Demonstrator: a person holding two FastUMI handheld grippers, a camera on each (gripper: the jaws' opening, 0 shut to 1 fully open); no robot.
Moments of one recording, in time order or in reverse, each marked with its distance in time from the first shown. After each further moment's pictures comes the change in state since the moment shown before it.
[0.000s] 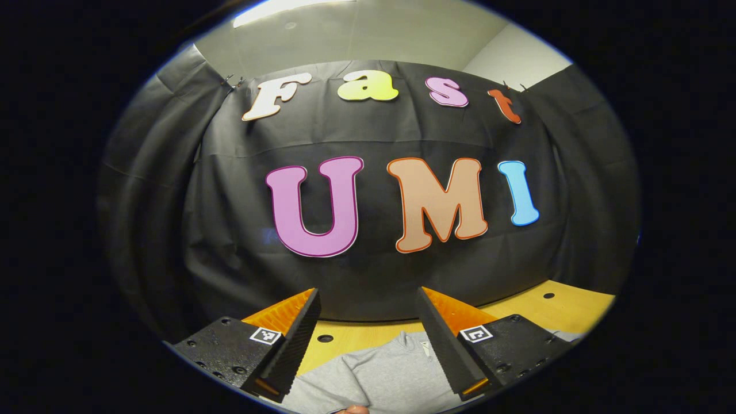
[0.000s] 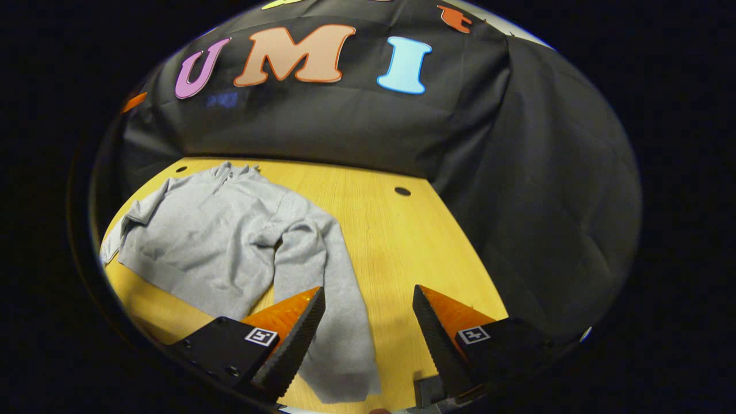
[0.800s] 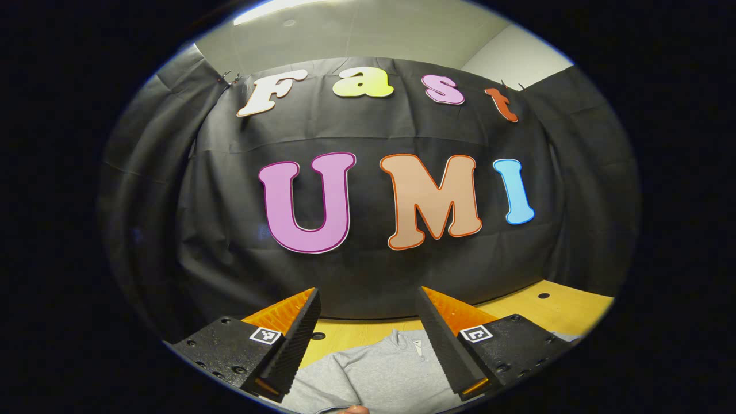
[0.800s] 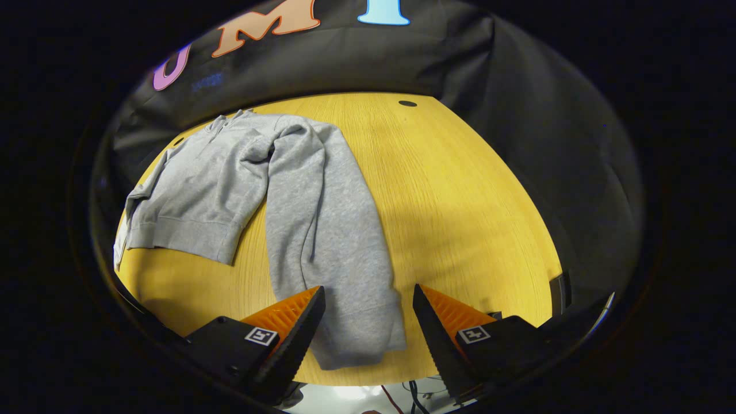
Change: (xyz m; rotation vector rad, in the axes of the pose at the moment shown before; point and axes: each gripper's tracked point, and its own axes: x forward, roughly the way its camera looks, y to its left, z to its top) left arm 0.003 -0.012 -0.008 -0.011 0.020 -0.016; right arm -0.002 0.008 -0.118 0.112 0.334 0.082
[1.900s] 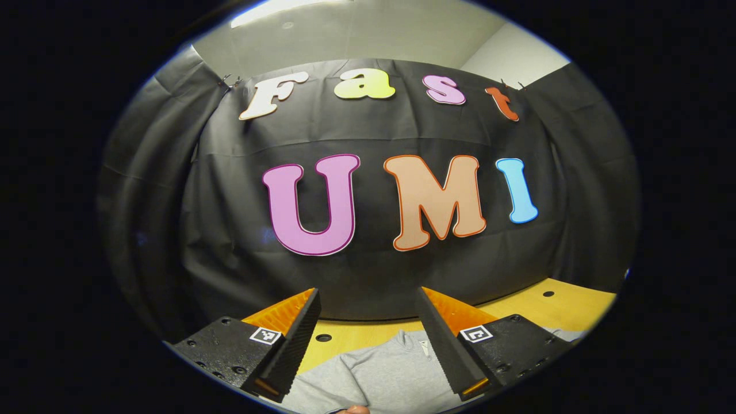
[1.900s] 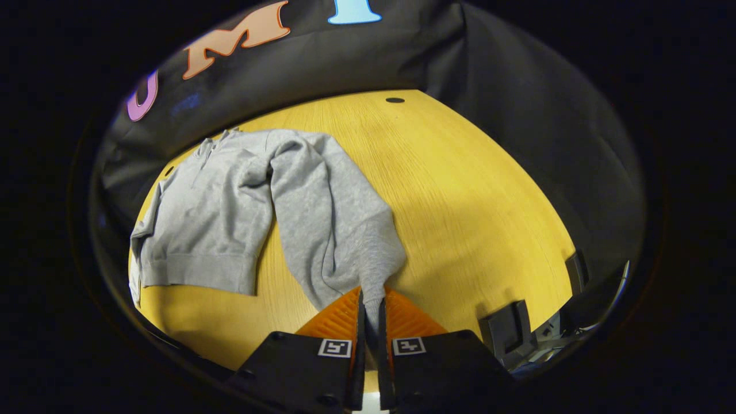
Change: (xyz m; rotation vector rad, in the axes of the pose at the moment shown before) left arm 0.000 0.011 0.002 0.017 -0.011 0.014; right arm -0.002 0.025 0.036 0.149 -0.026 -0.006
